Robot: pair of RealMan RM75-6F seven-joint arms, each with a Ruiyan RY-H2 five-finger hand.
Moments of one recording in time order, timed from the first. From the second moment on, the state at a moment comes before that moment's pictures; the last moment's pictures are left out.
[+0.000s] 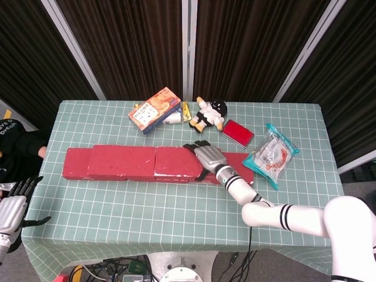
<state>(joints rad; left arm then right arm) -0.11 -1.17 0.03 -1.34 1.51 1.34 -0.37 1.17 -1.51 0.15 -1.45 -0.58 0.65 -0.26</state>
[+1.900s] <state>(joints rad) -0.09 -1.16 0.00 -1.46 1.52 1.44 -0.22 0.40 -1.06 -0.12 -1.84 -1.35 1.47 -0.23</state>
